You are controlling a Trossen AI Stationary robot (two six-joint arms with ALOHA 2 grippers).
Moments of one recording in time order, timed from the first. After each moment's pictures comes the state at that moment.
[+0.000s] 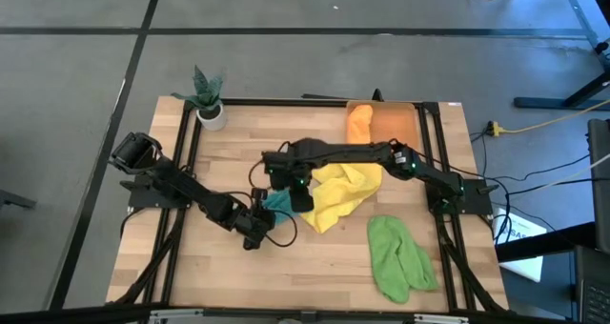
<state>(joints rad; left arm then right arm) -0.45 1.62 0.76 -0.25 -0.44 -0.19 0.00 2.42 2.34 -1.31 -0.15 -0.16</state>
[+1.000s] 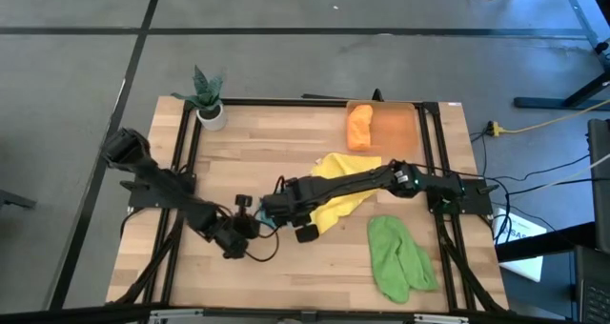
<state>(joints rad) -0.63 1.50 0.75 -0.45 -0.51 -0.39 0.20 2.44 2.33 -1.27 0.06 -0.16</state>
